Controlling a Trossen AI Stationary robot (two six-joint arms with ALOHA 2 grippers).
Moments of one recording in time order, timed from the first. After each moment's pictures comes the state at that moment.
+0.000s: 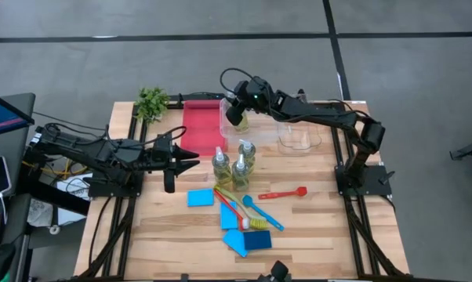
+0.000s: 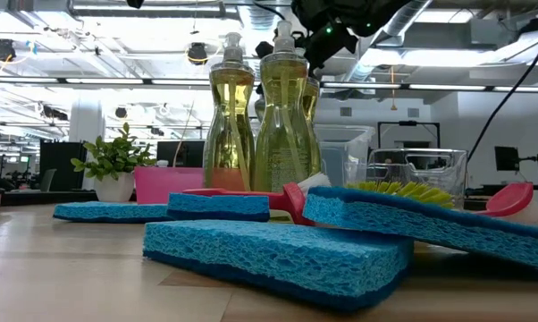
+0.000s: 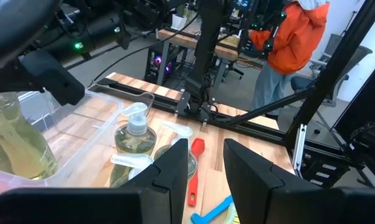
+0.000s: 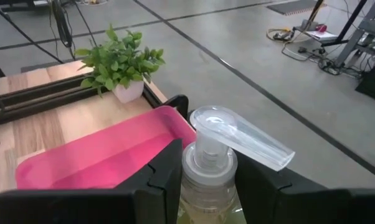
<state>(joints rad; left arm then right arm) -0.31 0.86 0.83 -0.14 -0.42 -0.27 -0.48 1.64 1.40 -0.04 0.12 0.05</state>
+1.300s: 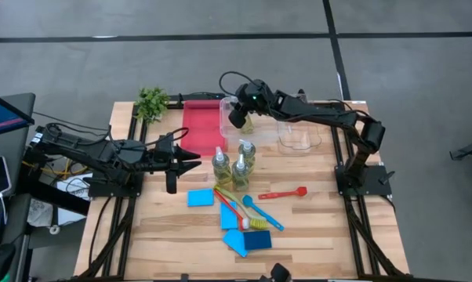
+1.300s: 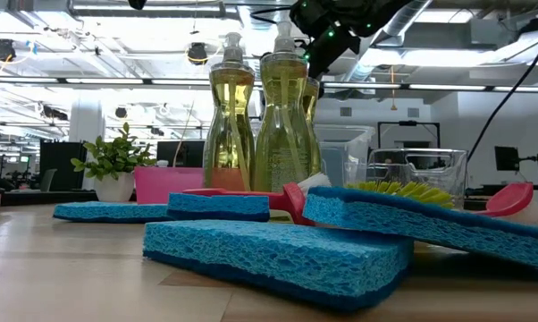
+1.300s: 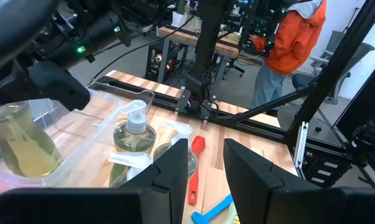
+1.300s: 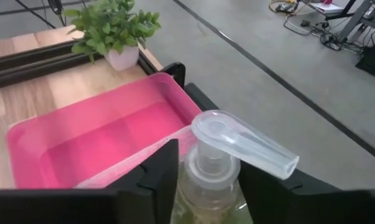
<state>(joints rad) -0.31 0.88 0.83 -0.13 -0.42 -0.27 -0.47 1.64 1.40 -0.17 0.13 0.05</state>
